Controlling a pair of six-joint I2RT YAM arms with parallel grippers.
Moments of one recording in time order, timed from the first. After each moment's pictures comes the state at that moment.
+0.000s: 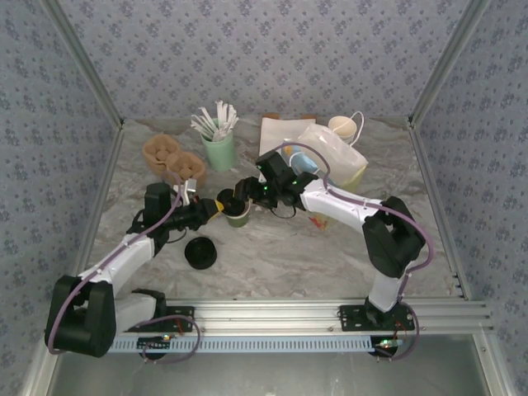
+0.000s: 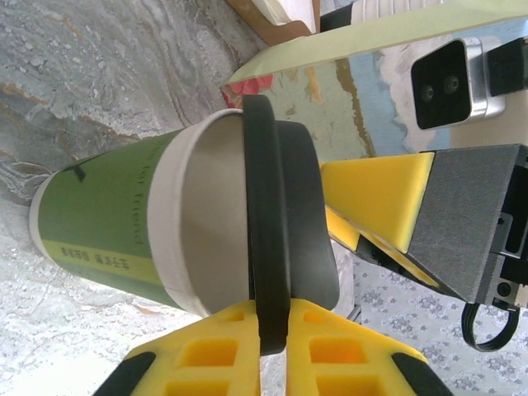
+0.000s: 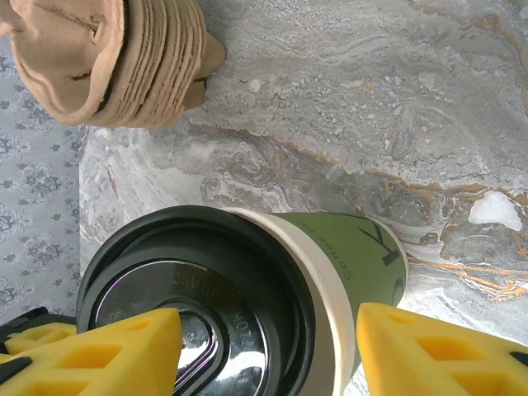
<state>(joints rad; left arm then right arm) -0.21 1.14 0.49 0.10 0.79 -0.90 0.76 1.78 1.31 -0.31 -0.26 0.88</state>
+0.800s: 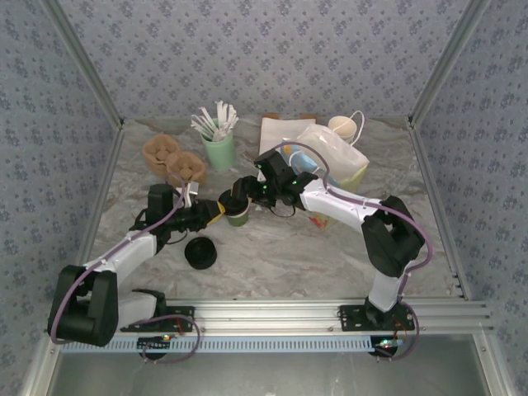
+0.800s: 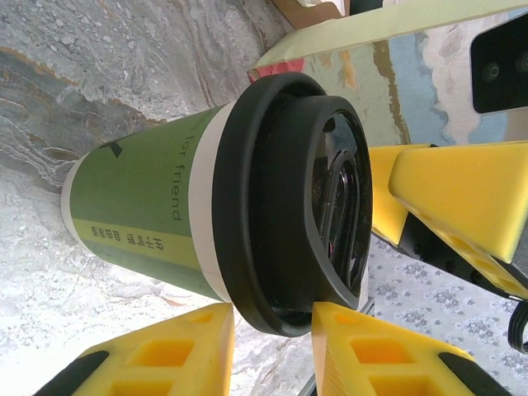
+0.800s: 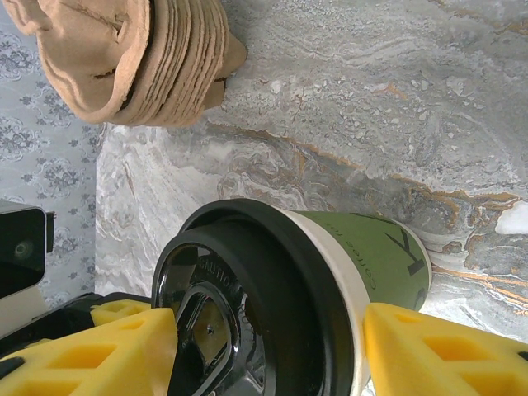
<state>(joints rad) -0.20 1.20 0.48 0.09 0.79 -0.85 0.76 1.79 1.31 -0.28 -0.29 0.87</state>
